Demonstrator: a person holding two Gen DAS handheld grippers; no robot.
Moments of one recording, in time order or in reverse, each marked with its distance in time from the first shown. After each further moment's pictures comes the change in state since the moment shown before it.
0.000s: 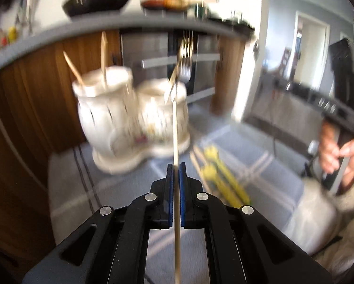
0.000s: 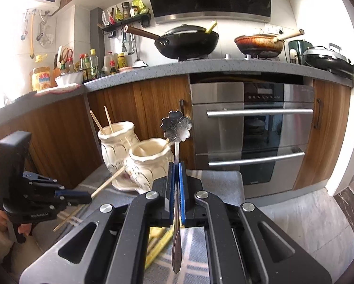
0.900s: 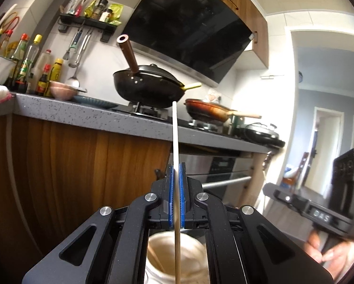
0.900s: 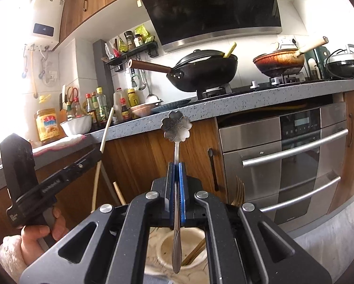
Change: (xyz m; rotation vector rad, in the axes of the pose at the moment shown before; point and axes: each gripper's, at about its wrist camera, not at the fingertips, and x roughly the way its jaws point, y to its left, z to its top) left arm 0.002 0.106 0.112 -0.254 -0.575 0.087; right arm 0.095 0.015 0.090 0.097 -0.173 0.100
